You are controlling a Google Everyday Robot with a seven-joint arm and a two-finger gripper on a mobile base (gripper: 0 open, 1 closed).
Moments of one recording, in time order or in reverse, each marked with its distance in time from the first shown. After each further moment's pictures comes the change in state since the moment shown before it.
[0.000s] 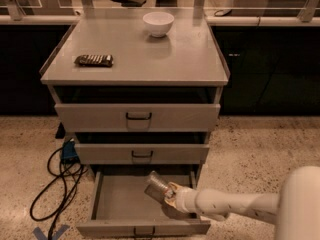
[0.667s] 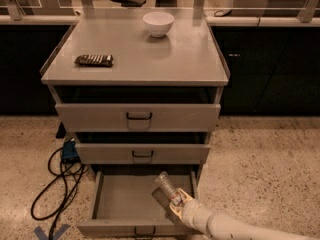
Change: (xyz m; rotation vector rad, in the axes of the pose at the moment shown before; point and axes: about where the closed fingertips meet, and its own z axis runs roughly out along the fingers) arm -0.009 0.020 -0.061 0.169 -0.093 0.176
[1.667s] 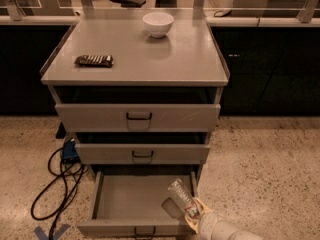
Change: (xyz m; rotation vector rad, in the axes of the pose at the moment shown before) arm -0.010 0.005 -0.113 0.045 0.082 -0.043
